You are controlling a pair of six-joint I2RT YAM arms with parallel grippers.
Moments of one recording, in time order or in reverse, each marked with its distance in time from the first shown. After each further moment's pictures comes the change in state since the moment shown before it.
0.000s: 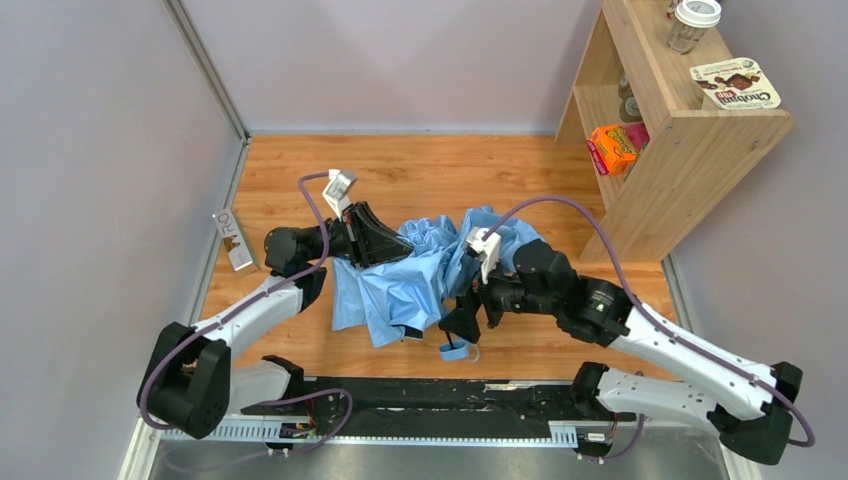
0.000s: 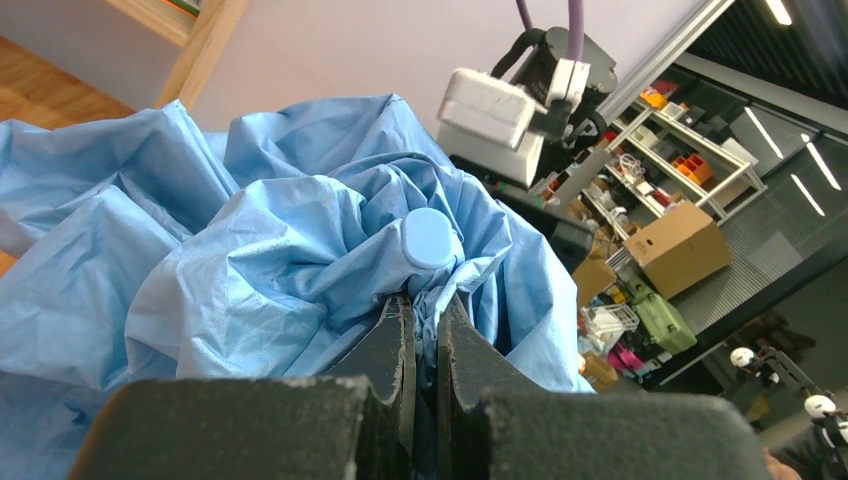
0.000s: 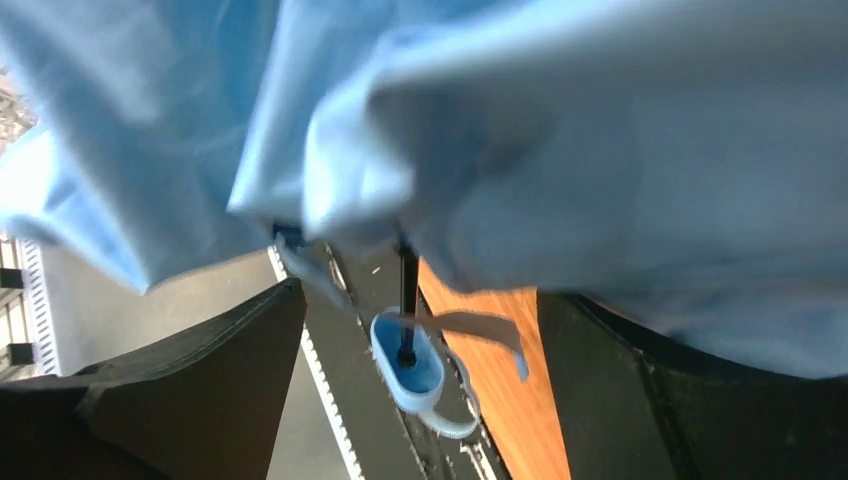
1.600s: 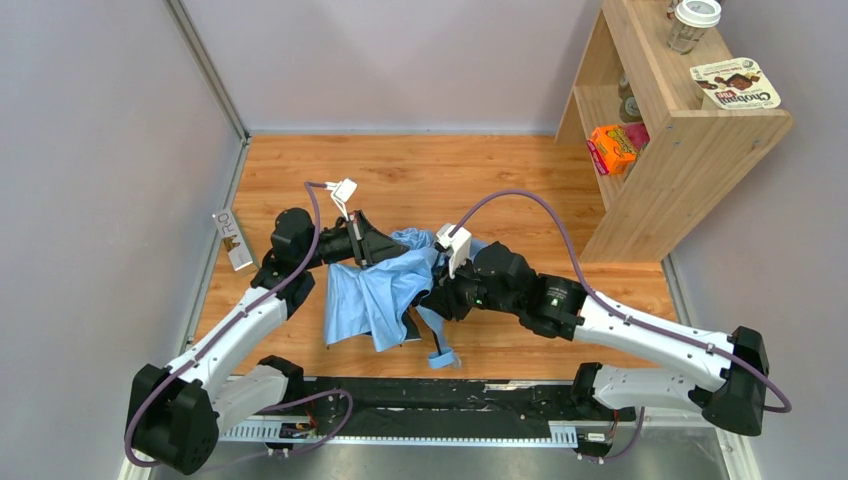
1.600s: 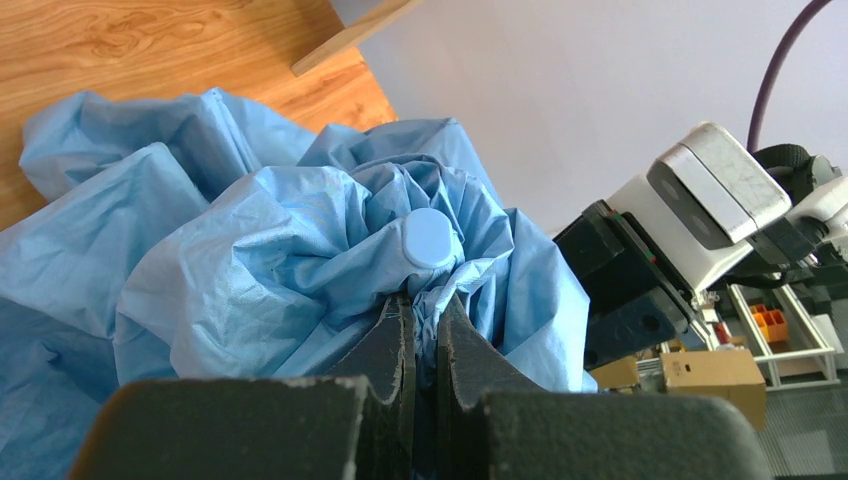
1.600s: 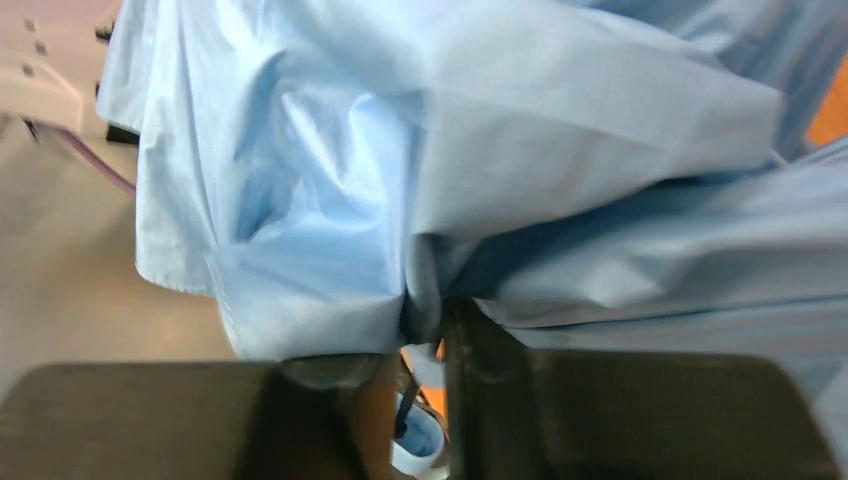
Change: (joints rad) left arm 0.025 -0.180 0.045 -0.906 -0.206 0.314; right arm 0.096 0.221 -0.009 0.241 0.165 0.046
